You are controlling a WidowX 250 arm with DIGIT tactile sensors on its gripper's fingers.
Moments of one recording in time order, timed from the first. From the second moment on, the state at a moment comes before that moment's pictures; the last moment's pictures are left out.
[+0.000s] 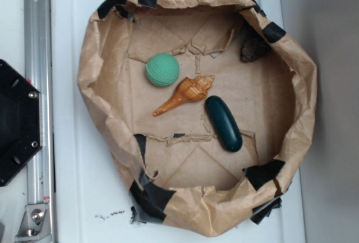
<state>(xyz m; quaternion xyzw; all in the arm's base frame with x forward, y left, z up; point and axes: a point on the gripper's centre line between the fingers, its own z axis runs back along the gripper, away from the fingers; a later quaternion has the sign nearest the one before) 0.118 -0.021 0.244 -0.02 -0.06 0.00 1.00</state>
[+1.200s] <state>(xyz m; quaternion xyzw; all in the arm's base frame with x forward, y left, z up) 0.296 -0.004 0.074 0.04 -0.11 -0.42 0.90</state>
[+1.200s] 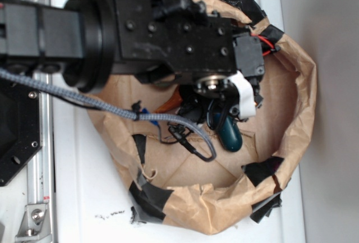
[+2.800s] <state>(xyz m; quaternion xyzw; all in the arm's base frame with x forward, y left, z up) 0.300 -0.052 0.024 0.02 -0.04 -0.50 0.87</state>
